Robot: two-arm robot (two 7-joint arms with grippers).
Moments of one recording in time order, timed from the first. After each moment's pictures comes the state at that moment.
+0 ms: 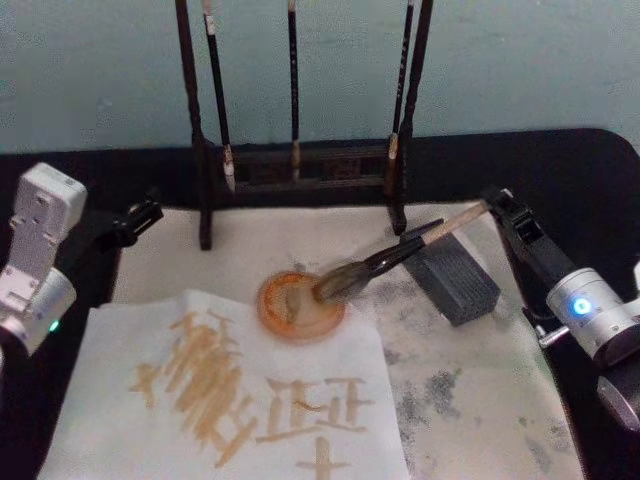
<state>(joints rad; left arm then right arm) -0.20 0.60 0.45 -1.41 -0.25 -0.12 0.03 0.16 0.29 -0.17 -1.26 1.36 0.18 0.28</state>
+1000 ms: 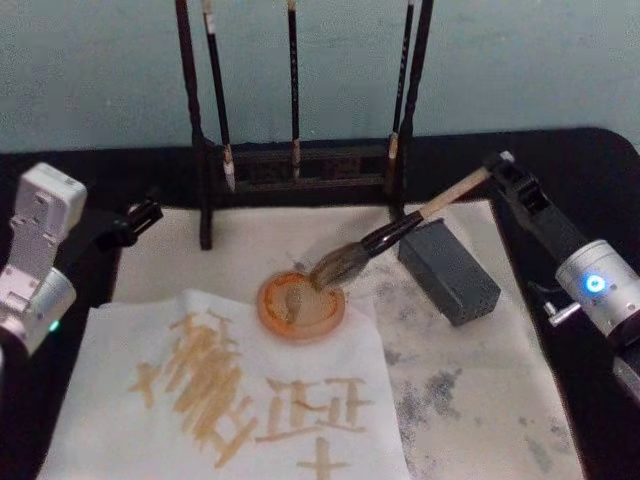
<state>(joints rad) -0.20 0.60 0.45 -1.41 -0.25 -0.12 0.03 0.16 0.36 -0.21 -1.38 1.40 0.17 0.31</state>
